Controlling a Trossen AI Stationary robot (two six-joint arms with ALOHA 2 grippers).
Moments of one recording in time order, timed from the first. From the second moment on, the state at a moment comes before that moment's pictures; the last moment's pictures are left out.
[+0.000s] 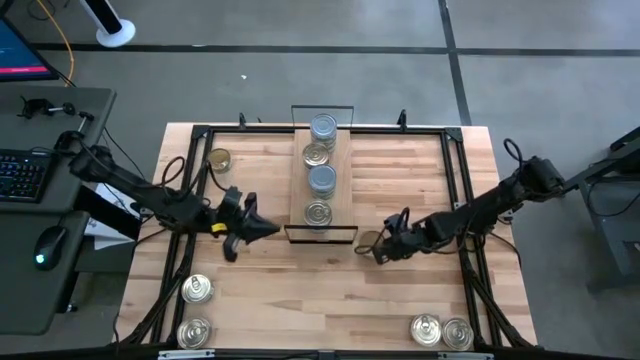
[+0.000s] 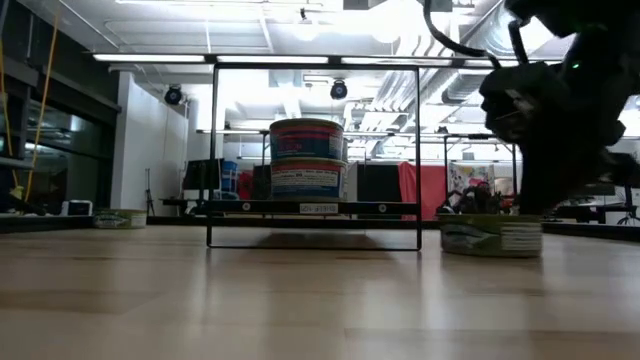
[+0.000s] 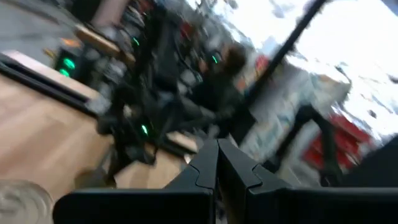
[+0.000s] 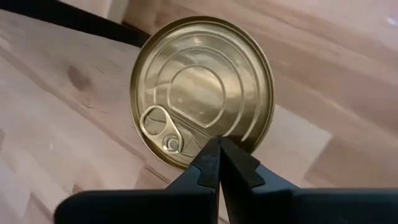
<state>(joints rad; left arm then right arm) -0.45 0.96 0.70 0.30 -0.34 -0.55 0.39 1.43 0.64 -0.39 0.18 1.47</state>
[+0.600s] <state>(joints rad) -0.69 0.72 0.70 -0.09 -0.65 -0.48 0.43 1.43 1.00 -0.92 0.33 1.52</state>
